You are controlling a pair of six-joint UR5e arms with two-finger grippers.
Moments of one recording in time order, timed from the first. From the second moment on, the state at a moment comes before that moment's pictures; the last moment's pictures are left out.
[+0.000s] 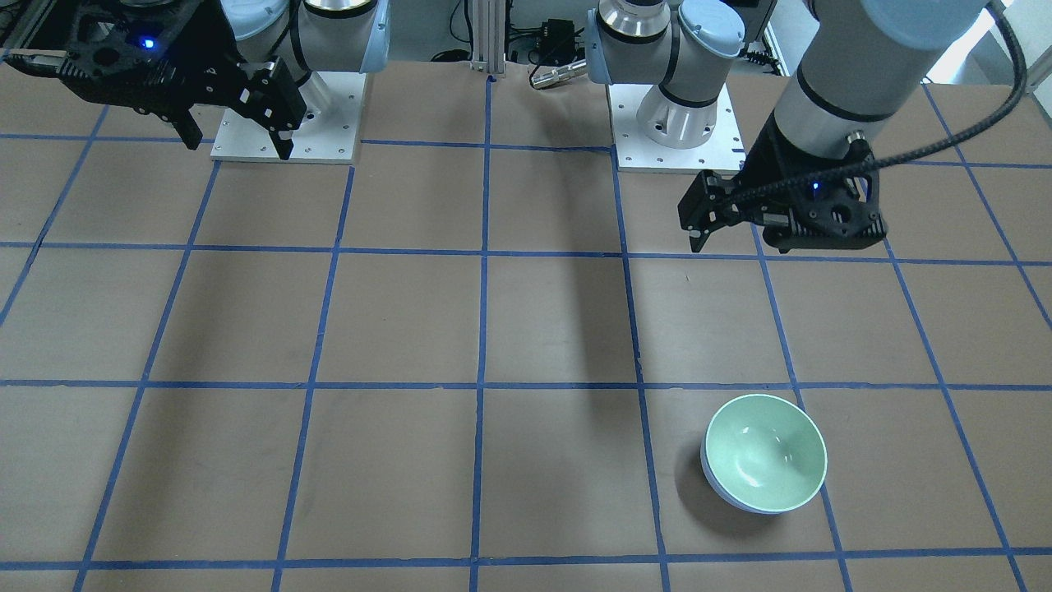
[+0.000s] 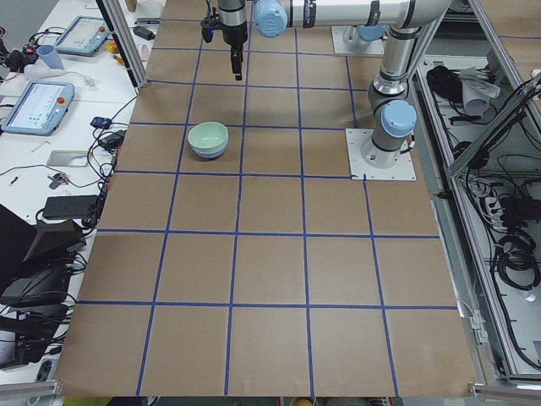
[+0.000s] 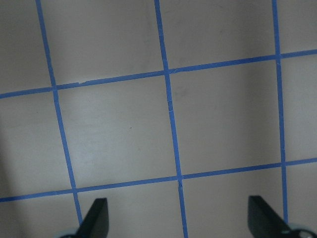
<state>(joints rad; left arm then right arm) -1.54 -1.65 -1.47 -1.63 1.59 0.04 1.58 -1.67 1.55 -1.46 -1.56 0.13</state>
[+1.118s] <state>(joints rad) -1.60 -1.63 -1.46 -1.64 1.59 0.03 1.58 -1.67 1.55 -1.46 -1.56 0.13</state>
